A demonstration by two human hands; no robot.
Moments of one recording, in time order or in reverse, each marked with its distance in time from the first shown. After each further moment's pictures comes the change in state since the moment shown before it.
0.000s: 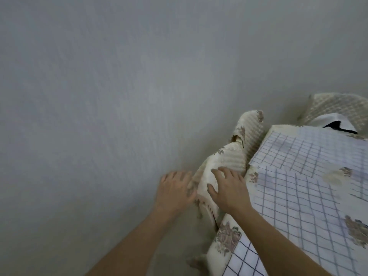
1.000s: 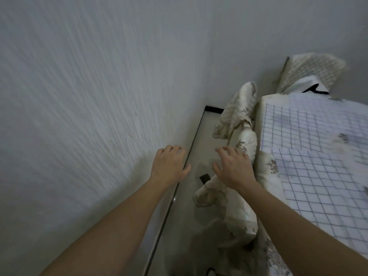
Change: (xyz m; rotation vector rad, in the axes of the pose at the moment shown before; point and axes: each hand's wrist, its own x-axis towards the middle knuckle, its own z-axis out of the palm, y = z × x) left_hand 0.214 -0.213 0.117 0.020 -0.273 0.310; right_hand 0.202 -0.065 0.115 -0.180 -0.127 0.298
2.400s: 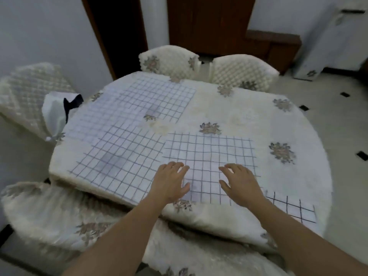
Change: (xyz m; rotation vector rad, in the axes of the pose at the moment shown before) left_hand 0.366 0.372 0.123 -0.237 -0.142 1.731; right_hand -0.040 0.230 0.050 -0.124 0.082 1.451
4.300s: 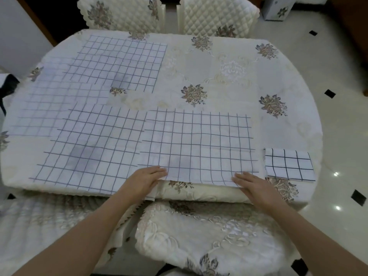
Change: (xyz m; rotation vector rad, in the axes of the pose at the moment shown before) left_hand -0.035 -0.103 0.096 -0.415 -0.169 0.297; right_hand -0.118 0.023 0.087 0.224 -0.184 0.195
